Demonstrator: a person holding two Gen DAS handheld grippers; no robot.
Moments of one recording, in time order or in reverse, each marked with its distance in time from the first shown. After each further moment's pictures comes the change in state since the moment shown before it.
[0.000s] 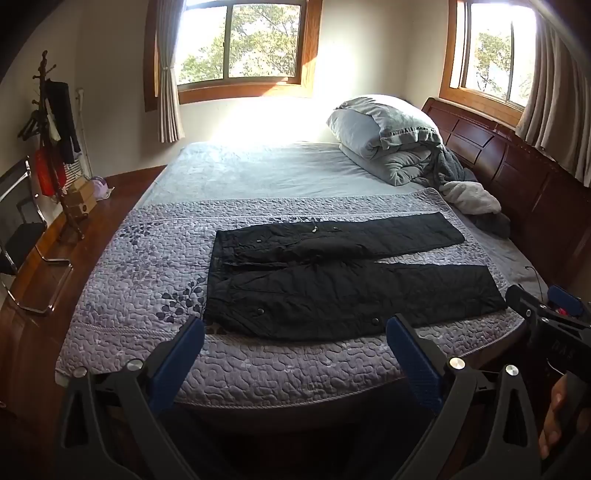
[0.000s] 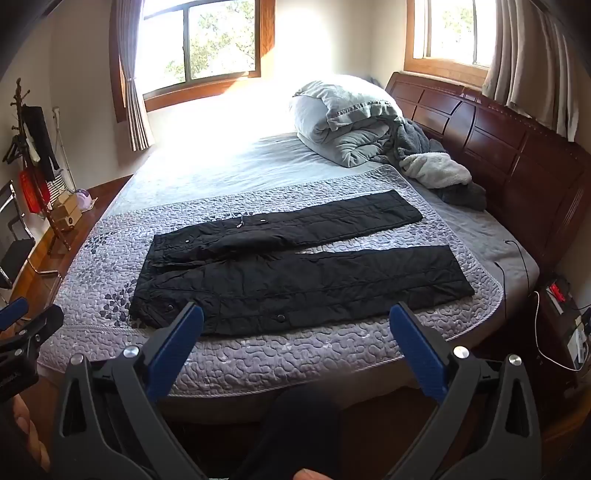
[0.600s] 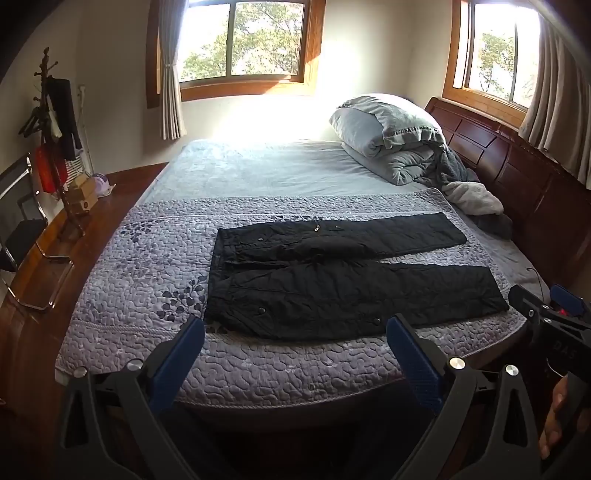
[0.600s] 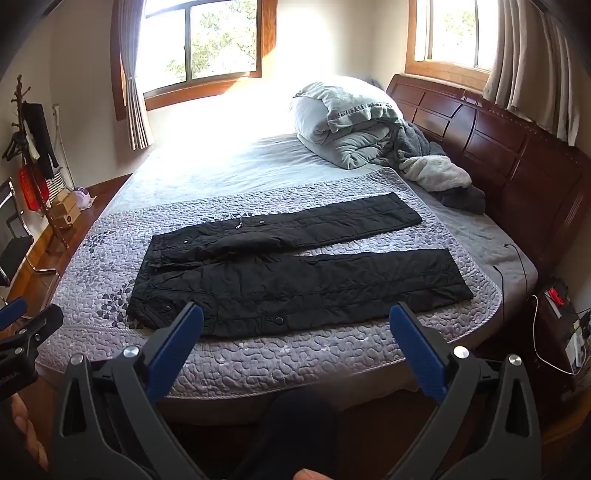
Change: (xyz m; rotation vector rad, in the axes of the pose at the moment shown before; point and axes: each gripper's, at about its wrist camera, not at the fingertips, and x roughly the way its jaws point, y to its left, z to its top) left arm 0.004 0.015 -0.004 -0.010 0.002 -0.006; right arm 0.003 0.001 0.004 -0.018 -0.011 -0.014
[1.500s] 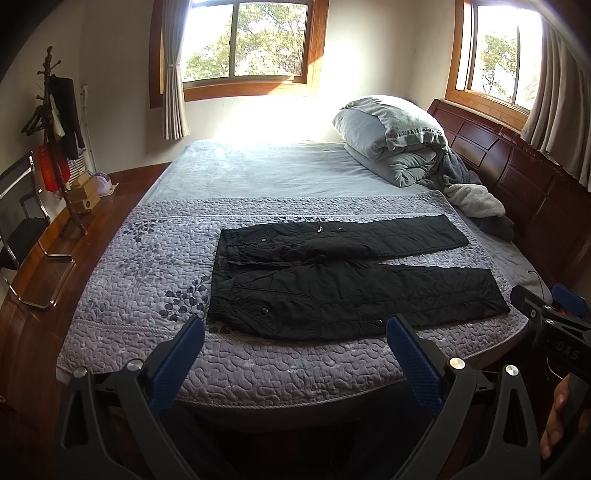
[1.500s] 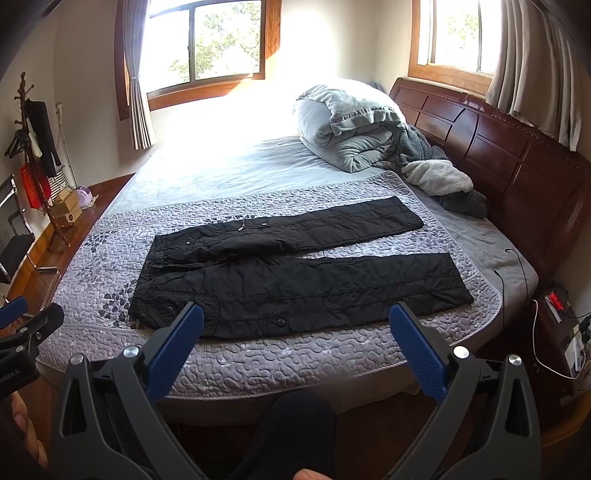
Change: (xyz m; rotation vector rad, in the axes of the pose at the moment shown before) left arm -0.003 -0.006 0.006 -0.007 0.001 0.014; right arm -0.003 0.003 0.004 -0.011 -0.013 0.003
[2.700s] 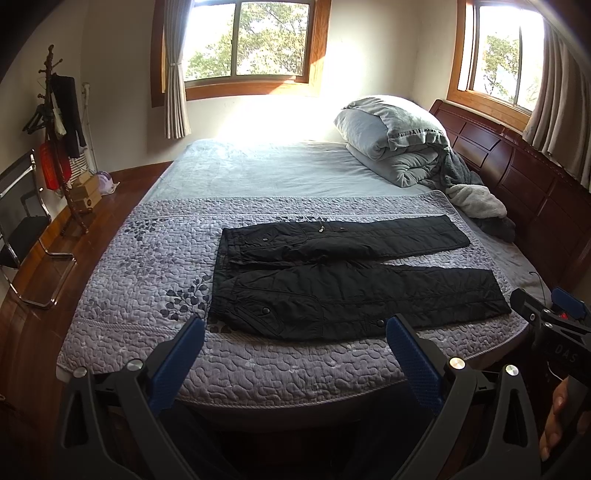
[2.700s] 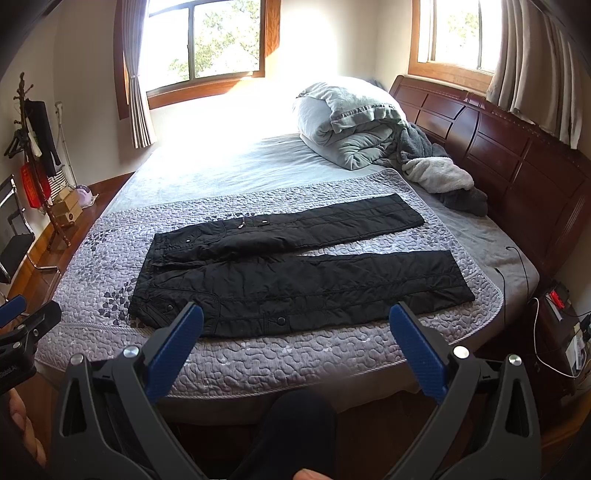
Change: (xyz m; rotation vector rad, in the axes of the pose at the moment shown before) left arm 0.002 -0.001 0.000 -0.007 0.002 0.005; right arm 0.005 0.000 -0.005 -0.001 0.011 0.001
